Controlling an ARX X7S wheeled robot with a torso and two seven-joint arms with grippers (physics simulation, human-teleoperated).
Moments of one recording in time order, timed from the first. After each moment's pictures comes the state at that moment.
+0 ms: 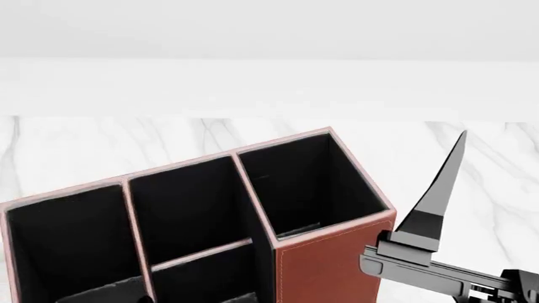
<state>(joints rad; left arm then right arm) -0.83 -0.56 0.66 0.69 -1.35 -1.37 -0.27 0.11 0.33 0.00 -0.91 0.17 0.38 0.46</state>
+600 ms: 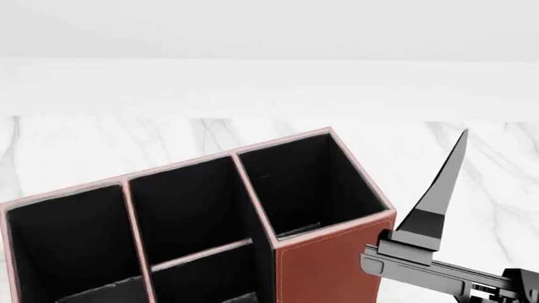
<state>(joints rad) -0.75 -0.50 0.86 0.58 -1.12 -1.27 -0.22 0.12 0.34 -0.01 -0.91 0.18 0.39 0.47</state>
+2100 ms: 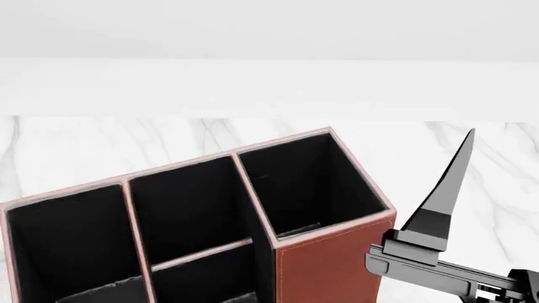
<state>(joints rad) -0.72 -0.52 1.01 0.52 -1.00 -1.18 -0.16 0.12 0.38 -0.01 -0.91 0.21 0.37 0.50</state>
